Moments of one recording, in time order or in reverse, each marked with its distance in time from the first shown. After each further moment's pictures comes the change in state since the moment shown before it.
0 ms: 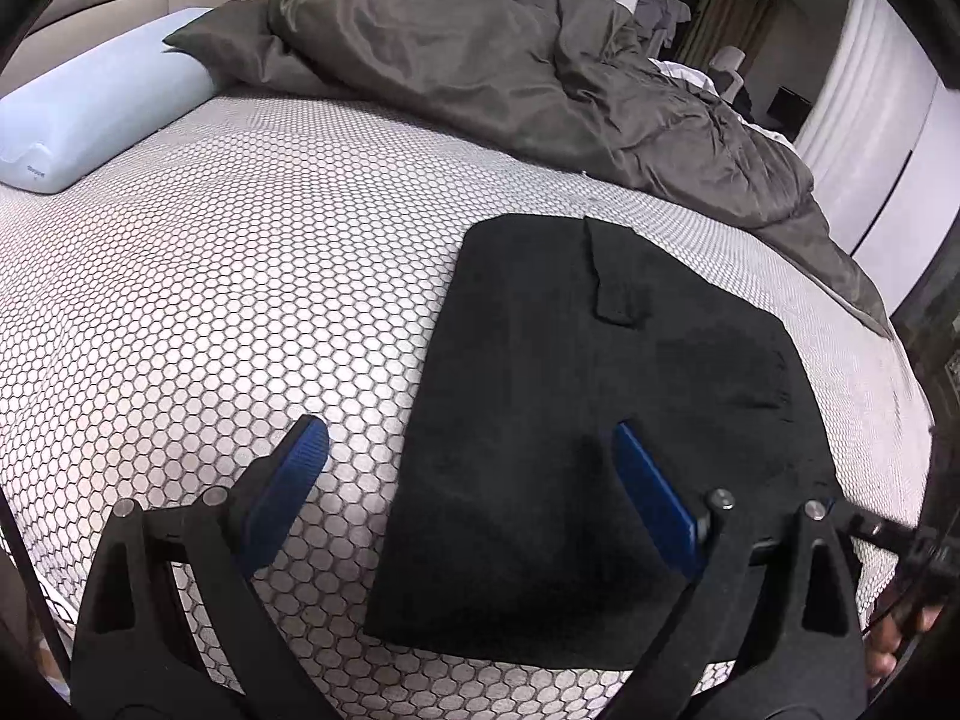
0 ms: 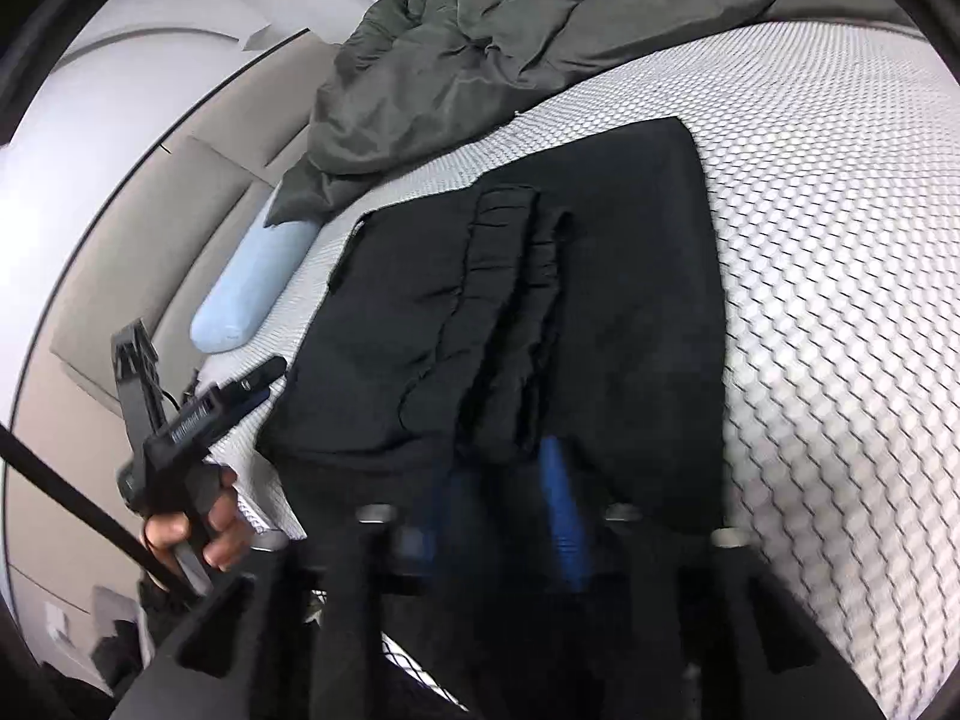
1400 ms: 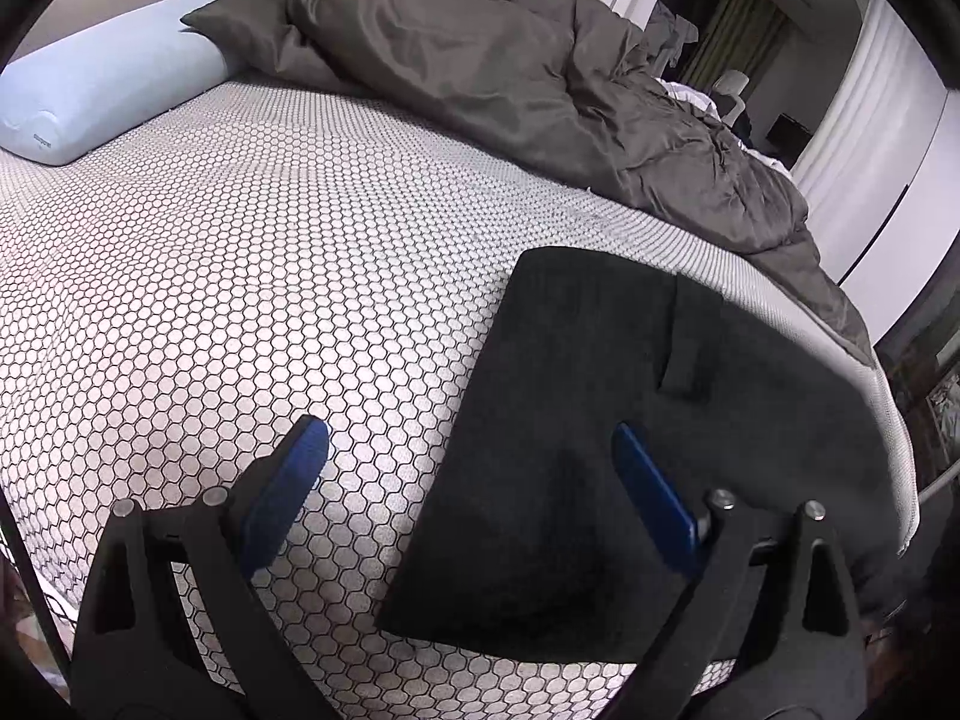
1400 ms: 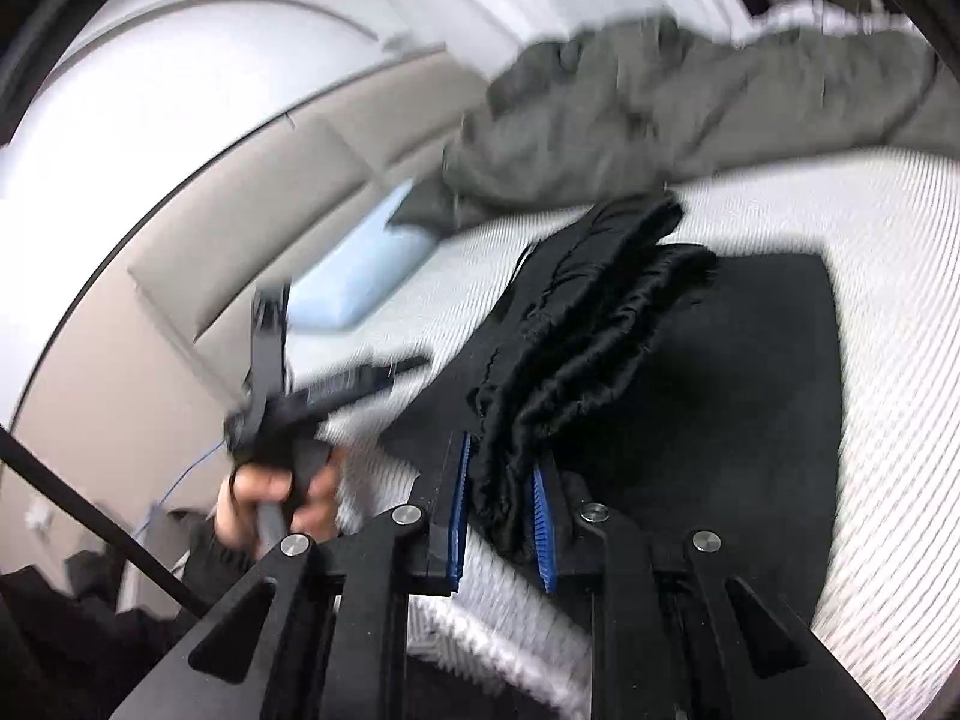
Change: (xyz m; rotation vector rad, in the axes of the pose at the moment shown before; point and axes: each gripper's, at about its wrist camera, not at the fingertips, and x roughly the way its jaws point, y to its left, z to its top) left arm 0.000 0.011 0.001 -0.073 -0.004 -0.030; right arm -0.025 0.068 -0.049 -0.258 -0.031 0.092
